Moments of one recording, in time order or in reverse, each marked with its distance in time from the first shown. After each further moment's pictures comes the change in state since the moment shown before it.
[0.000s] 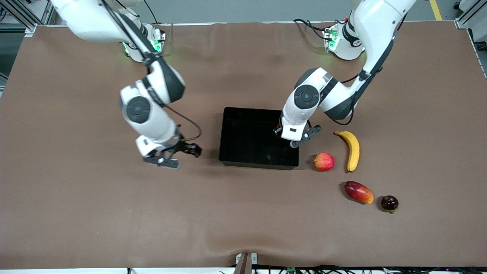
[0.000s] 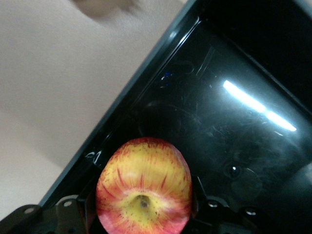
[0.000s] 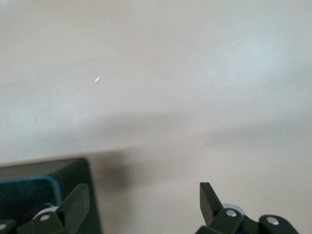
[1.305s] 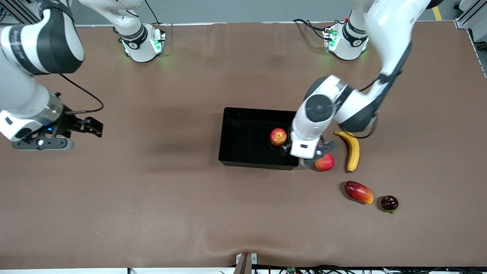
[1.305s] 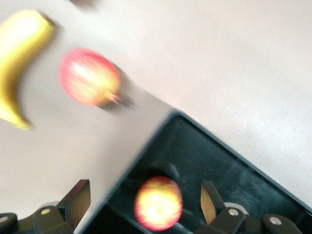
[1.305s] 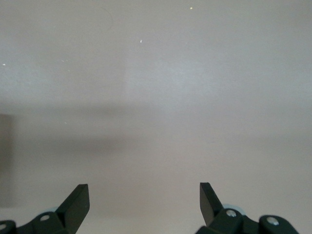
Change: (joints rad) left arm 0.056 -0.017 0.007 0.360 0.074 -0.355 0.143; right arm -0.144 -0.309 -0.198 0.099 0.004 -0.480 -0.600
